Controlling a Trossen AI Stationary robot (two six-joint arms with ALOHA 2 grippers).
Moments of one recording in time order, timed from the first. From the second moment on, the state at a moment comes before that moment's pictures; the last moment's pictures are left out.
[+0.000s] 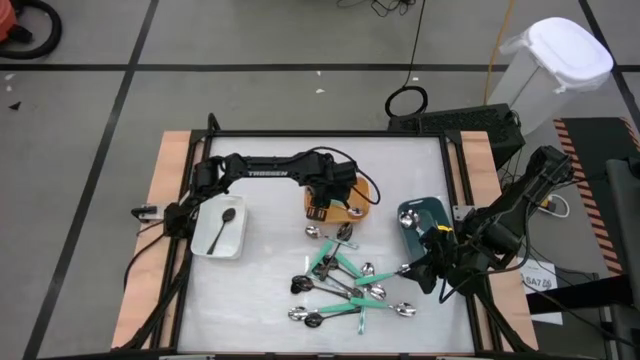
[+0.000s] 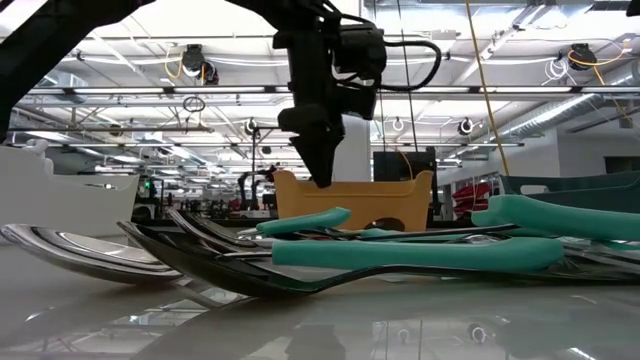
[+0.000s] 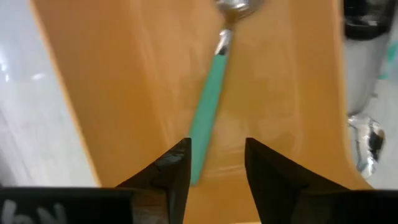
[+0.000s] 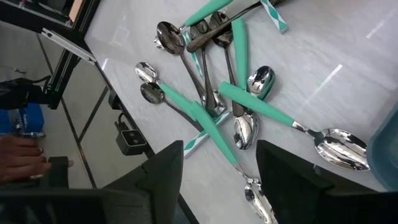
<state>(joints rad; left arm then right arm) 0.17 2.18 1.91 -1.10 -0.09 0.39 0.81 1.08 0.94 -0.81 0.42 1.63</state>
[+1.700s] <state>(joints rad) -0.38 2.41 2.26 -0.79 -0.19 -0.44 0.97 1.07 0.94 -0.79 0.28 1.48</state>
